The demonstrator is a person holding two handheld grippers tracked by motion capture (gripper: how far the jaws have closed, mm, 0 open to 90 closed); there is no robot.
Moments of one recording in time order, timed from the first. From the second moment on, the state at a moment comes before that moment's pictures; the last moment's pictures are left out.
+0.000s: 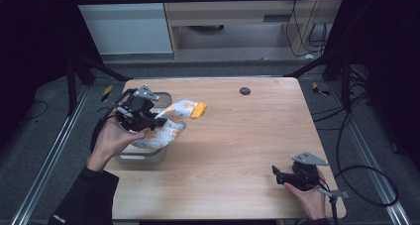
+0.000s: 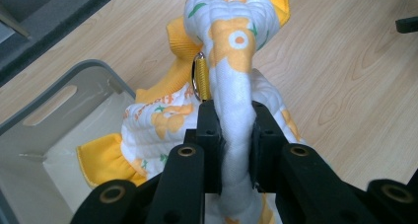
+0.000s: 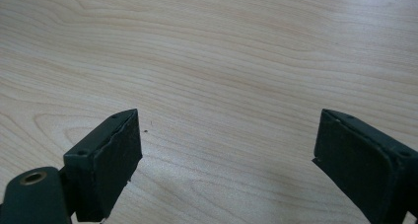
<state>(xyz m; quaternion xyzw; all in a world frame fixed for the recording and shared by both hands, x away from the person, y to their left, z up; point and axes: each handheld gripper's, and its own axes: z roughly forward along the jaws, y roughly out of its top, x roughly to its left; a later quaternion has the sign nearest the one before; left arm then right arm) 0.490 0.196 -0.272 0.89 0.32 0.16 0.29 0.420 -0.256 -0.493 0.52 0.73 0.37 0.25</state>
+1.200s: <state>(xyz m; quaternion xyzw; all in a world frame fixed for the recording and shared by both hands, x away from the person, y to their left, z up) 0.493 0.132 -0.305 0.91 0.26 0.12 0.29 0.419 -0.256 -0.492 0.52 0.73 0.37 0.25</state>
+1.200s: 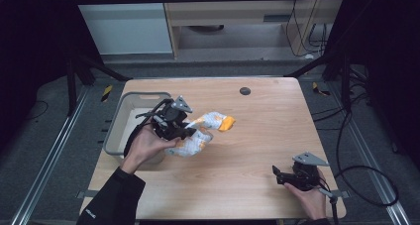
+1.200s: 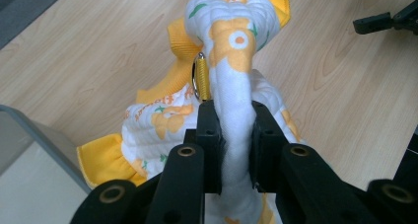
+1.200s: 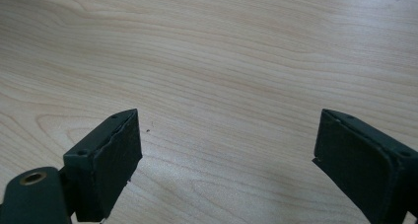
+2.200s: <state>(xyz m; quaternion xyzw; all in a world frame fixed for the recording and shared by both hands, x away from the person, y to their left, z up) 0.498 0.091 -0.351 0.92 0.24 0.08 0.29 0.419 -0.256 -0.492 0.51 0.73 0.37 0.25</state>
